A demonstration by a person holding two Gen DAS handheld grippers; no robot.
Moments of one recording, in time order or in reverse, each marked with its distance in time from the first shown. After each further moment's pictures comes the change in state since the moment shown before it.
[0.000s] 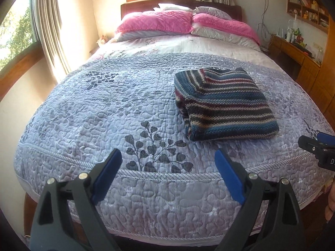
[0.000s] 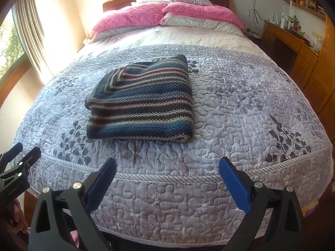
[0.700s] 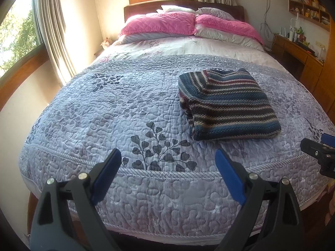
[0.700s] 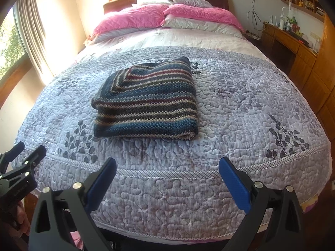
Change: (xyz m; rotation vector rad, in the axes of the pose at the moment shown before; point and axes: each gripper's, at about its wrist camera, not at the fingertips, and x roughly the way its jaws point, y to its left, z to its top) left arm -0.009 -0.002 -0.003 0.002 -0.006 0.036; right arm -0.013 0.011 -0.005 0.006 -0.016 -0.006
